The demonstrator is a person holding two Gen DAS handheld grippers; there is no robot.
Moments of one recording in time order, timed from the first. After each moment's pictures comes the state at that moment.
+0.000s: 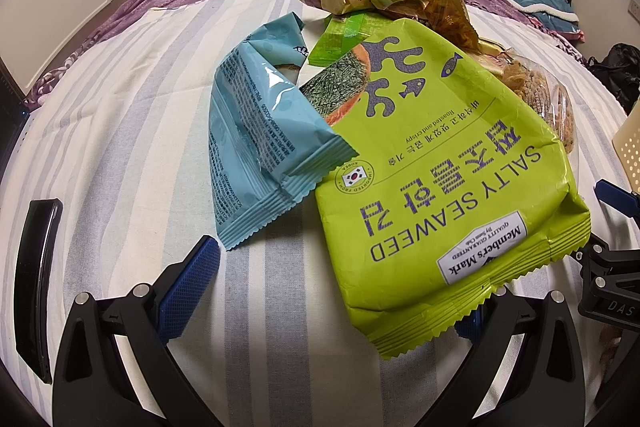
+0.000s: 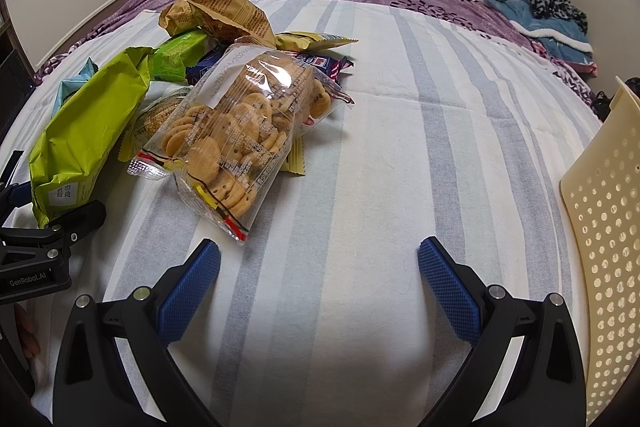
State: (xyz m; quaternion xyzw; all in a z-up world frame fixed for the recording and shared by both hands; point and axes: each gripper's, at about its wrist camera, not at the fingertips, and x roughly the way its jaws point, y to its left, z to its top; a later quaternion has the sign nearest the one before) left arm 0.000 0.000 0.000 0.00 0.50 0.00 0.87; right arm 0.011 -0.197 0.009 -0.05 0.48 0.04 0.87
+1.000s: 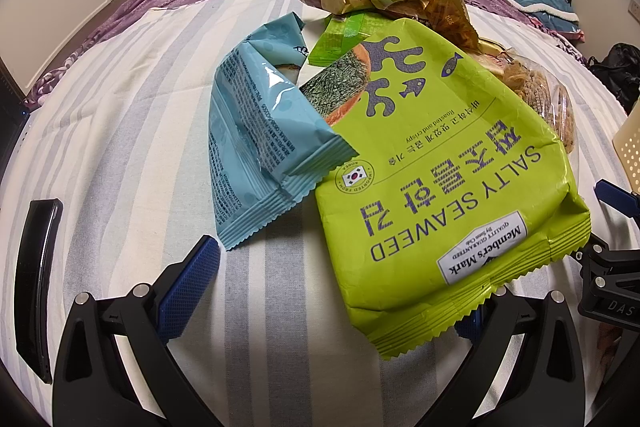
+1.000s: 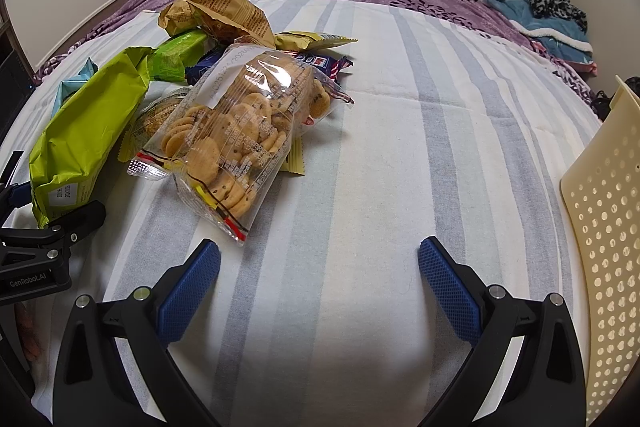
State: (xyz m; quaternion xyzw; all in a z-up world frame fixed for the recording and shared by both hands) left arm 0.000 0.000 0.000 0.00 0.50 0.00 0.87; right arm 0.009 -0.199 0.009 -0.05 0.48 0.04 0.87
